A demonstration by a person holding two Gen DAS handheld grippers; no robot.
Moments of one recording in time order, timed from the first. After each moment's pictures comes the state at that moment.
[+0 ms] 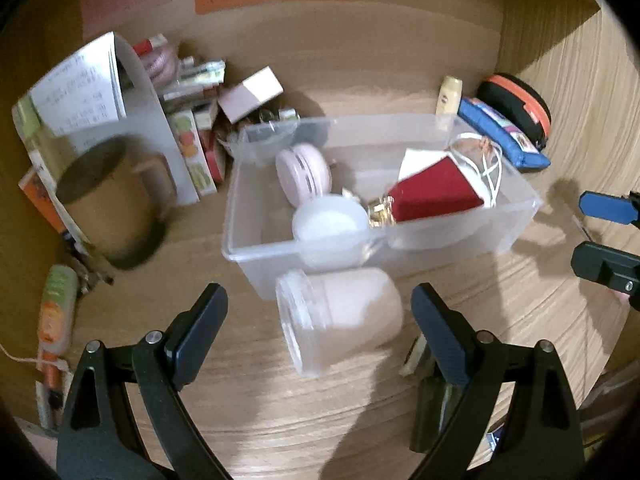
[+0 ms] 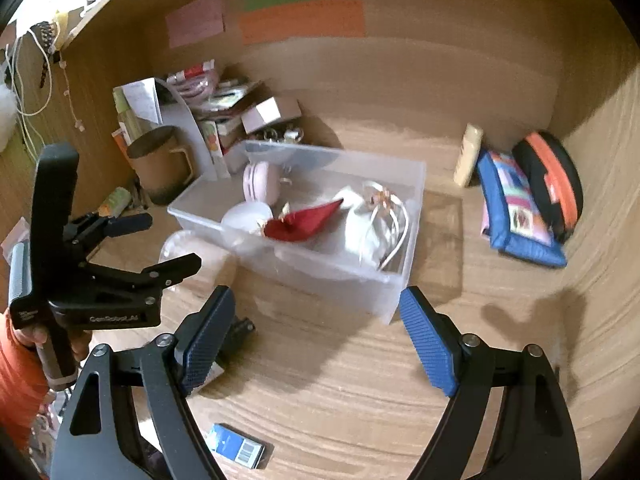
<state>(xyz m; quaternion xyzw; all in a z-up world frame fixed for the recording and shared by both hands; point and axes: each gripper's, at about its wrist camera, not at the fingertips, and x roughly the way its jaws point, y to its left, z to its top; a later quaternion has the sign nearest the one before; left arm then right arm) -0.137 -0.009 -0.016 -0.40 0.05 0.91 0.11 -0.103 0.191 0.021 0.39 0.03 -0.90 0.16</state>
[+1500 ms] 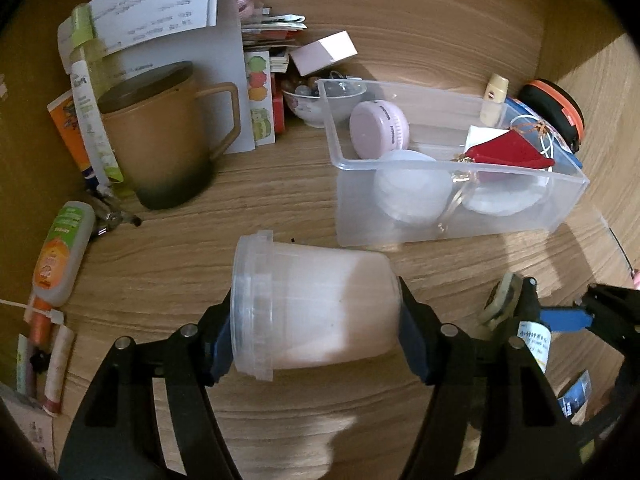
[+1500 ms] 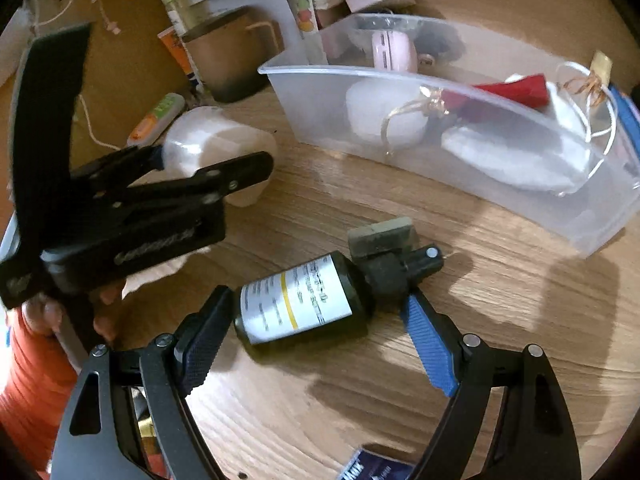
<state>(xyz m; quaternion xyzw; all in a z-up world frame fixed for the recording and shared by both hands) -0.117 -0.072 -0.054 -0.39 0.02 0.92 0.06 -0.093 0.086 -0.067 0.49 0.03 -0.84 0.25</state>
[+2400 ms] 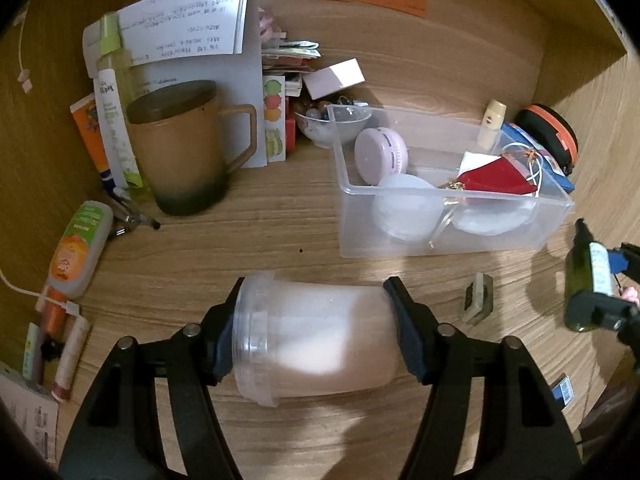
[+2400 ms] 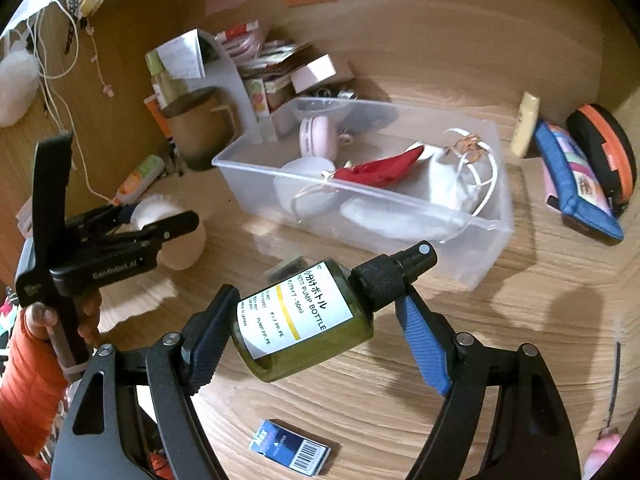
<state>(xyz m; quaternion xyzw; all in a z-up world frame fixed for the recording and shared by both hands) -0.102 -0.078 -0.036 -0.37 -0.01 0.93 0.05 -0.089 0.153 -0.011 0.40 0.02 -0.89 0.22</state>
